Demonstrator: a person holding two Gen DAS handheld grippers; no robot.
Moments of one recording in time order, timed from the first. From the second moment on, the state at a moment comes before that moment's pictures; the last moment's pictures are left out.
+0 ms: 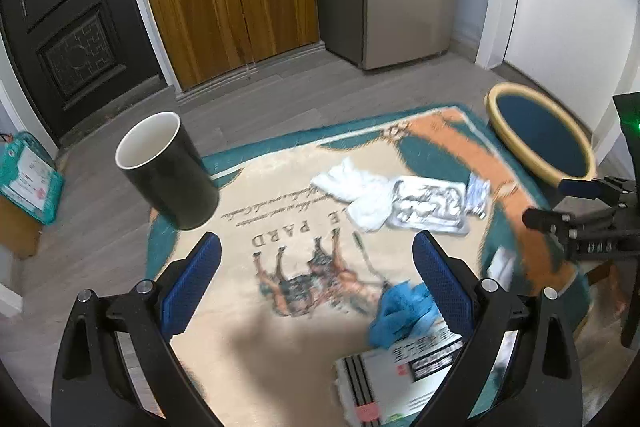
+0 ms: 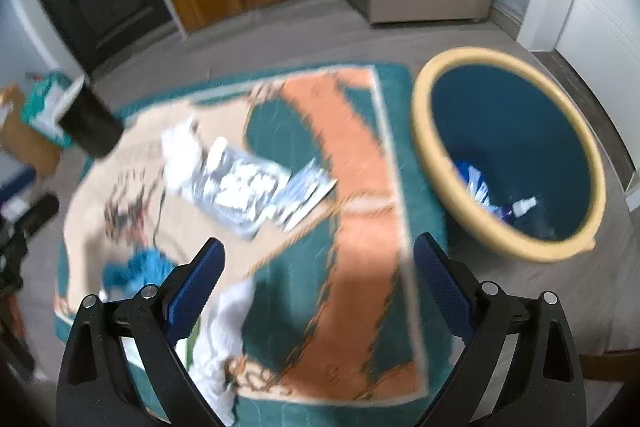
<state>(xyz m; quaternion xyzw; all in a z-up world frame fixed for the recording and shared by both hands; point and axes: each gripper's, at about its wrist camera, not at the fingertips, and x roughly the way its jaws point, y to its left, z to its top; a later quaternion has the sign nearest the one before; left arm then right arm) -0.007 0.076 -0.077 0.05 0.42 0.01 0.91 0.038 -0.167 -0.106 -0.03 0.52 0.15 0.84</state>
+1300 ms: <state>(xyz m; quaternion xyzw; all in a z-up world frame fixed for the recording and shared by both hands) -0.004 0.047 -0.103 0.04 0.48 -0.09 0.87 0.031 -0.160 -0.085 0.03 0.51 0.28 0.81</state>
